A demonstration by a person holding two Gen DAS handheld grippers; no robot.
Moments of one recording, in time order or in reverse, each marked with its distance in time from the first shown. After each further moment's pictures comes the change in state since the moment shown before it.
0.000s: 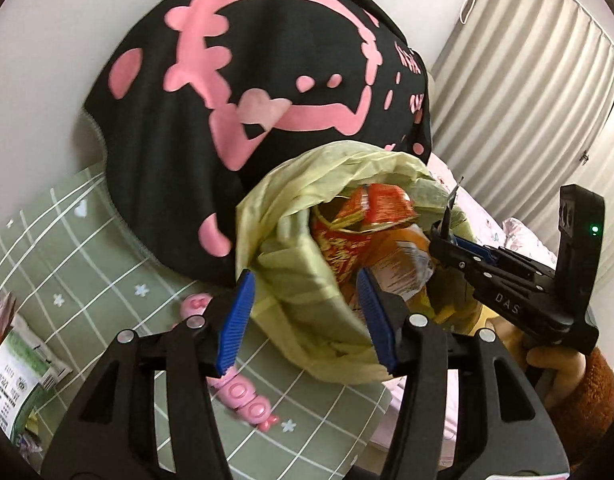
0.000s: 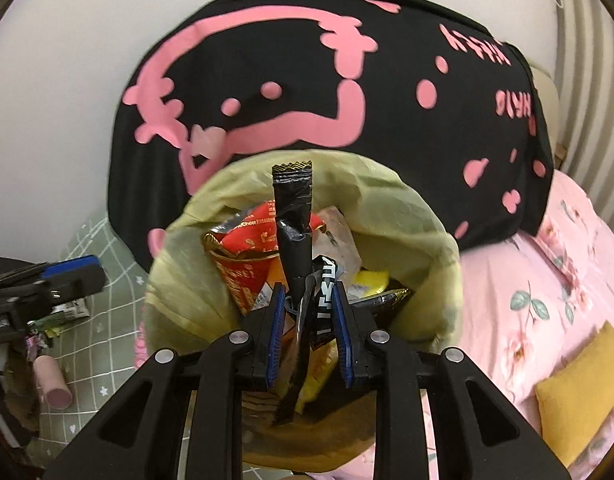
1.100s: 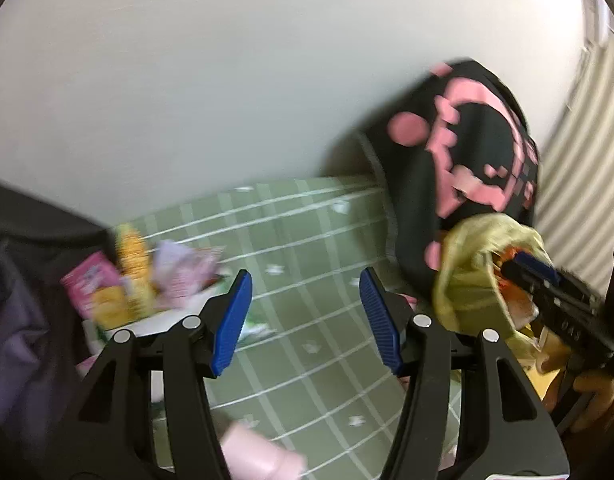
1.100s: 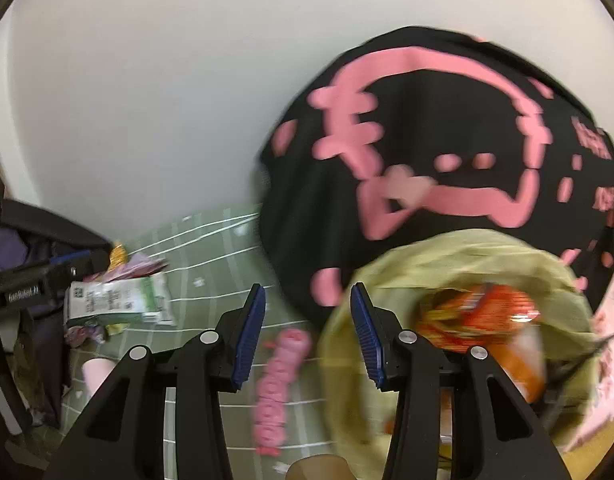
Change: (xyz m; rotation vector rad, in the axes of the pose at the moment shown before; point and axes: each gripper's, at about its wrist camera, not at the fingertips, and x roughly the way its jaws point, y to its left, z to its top) left arm -0.126 0.139 -0.057 -0.286 -0.204 0.370; right arm 0.004 0.156 0.015 -0.262 -0.086 0.232
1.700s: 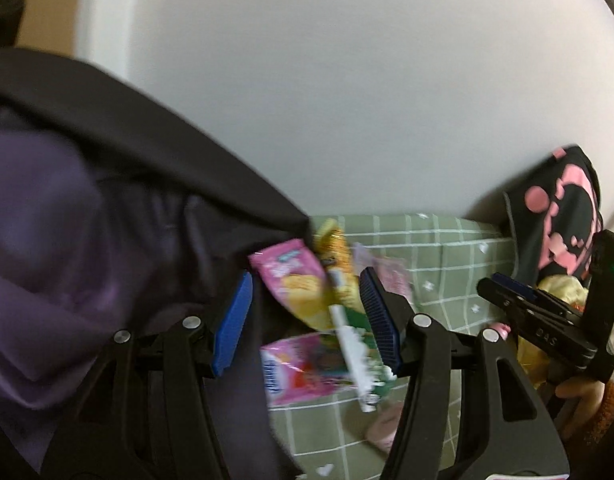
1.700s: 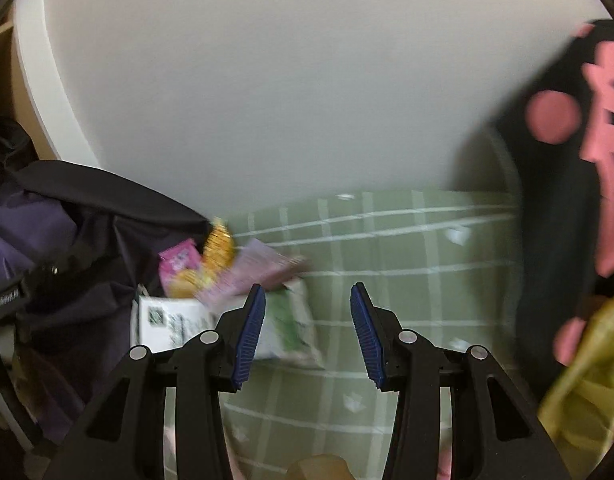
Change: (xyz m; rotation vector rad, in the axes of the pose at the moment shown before) left arm -0.060 0.148 -0.017 -0.238 -0.059 0.240; right arm 0.116 0.150 0.036 -0.093 0.162 0.307
